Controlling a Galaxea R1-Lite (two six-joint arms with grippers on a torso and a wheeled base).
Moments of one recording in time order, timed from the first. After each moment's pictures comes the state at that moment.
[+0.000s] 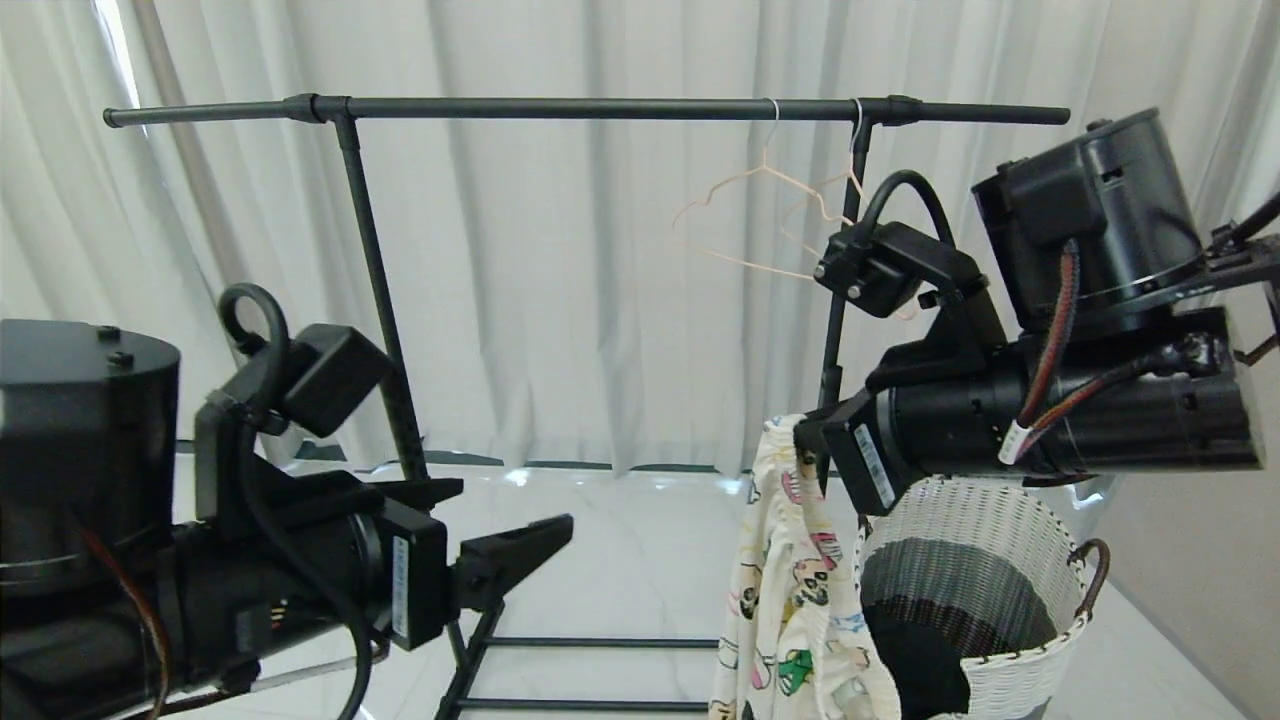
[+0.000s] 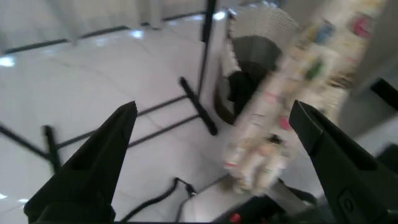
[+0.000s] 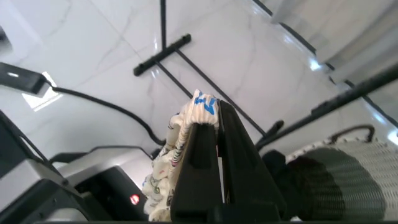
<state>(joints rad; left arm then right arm) -0.66 1.27 -0.70 -0.12 -0.02 -0.18 0.88 1.63 -1.35 0.27 -0.03 0.03</state>
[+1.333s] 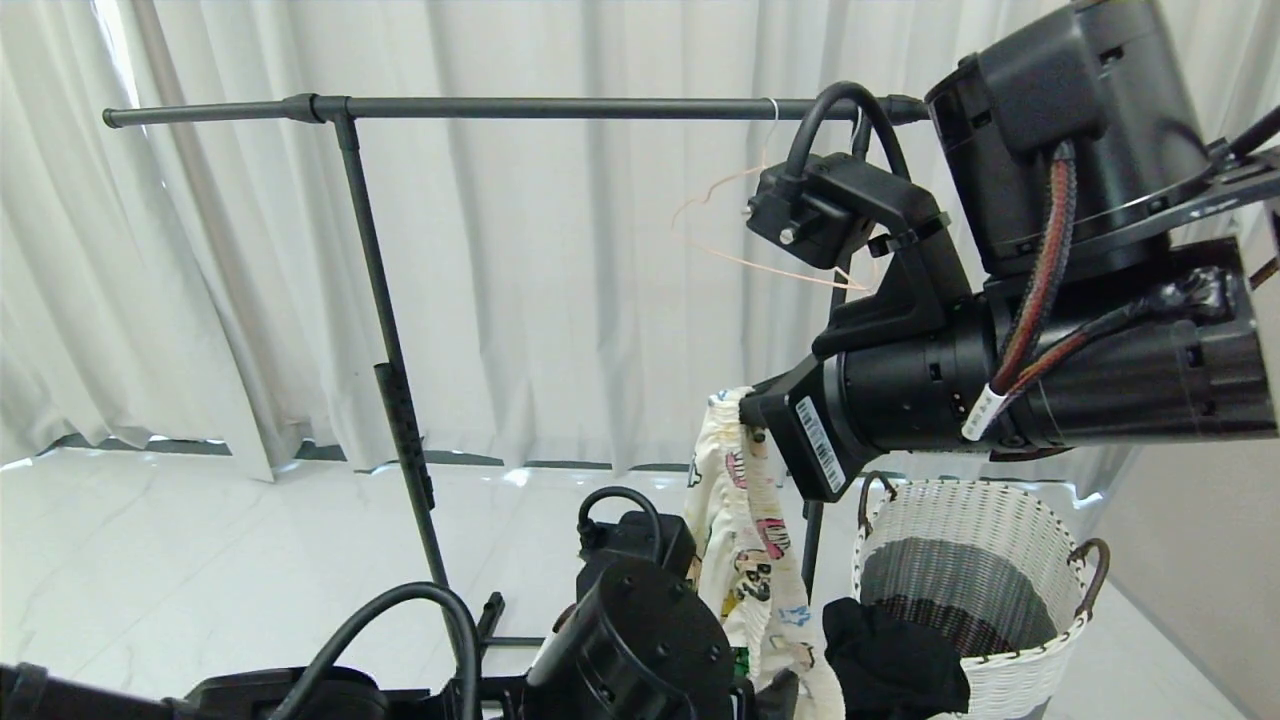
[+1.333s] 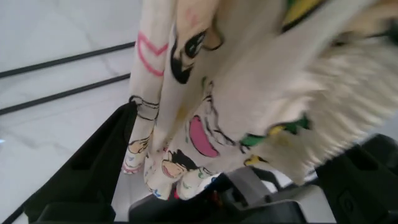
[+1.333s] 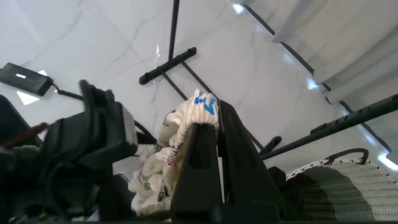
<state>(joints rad) -1.06 1.76 -0.74 -0.29 0.28 -0.60 1.01 1.68 -1.55 0.40 -0.12 0.03</state>
